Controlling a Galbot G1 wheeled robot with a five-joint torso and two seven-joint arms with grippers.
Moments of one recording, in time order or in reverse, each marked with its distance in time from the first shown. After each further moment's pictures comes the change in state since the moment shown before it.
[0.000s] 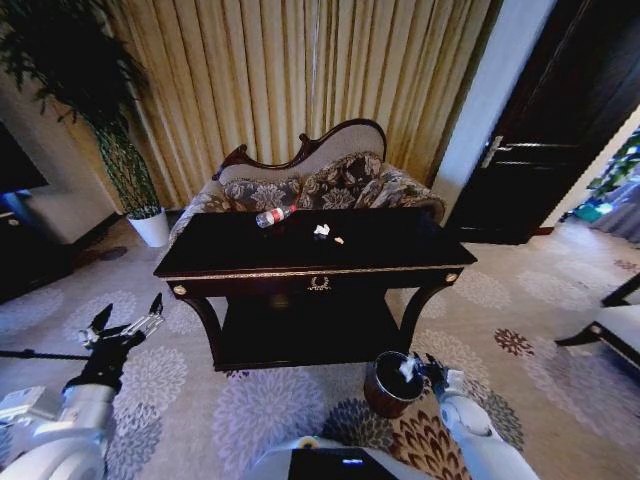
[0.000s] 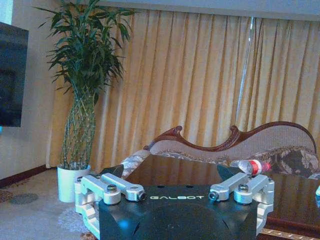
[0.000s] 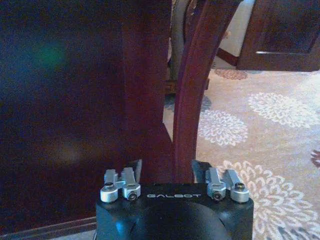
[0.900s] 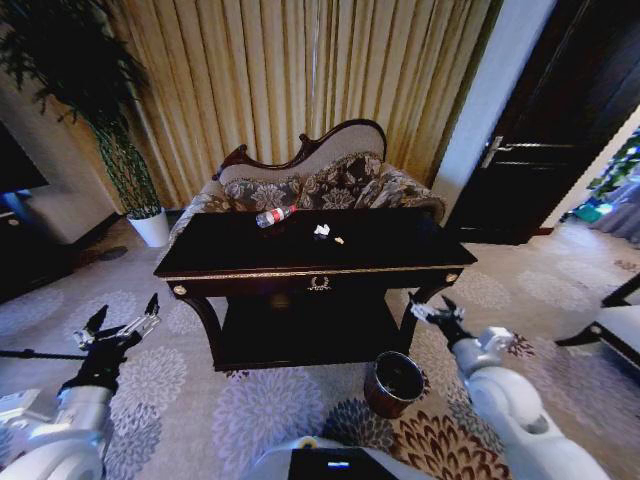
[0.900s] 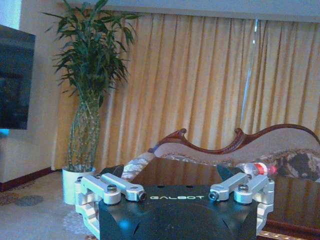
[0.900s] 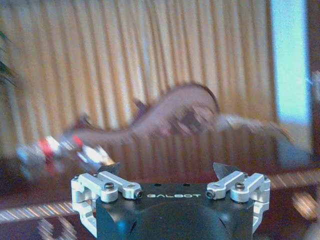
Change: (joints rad) left arm 0.008 -0.004 -0.011 0.000 -0.001 -0.017 -0.013; right arm -0.199 -0.140 0.199 0.905 0.319 -0.104 0.111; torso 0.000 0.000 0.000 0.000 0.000
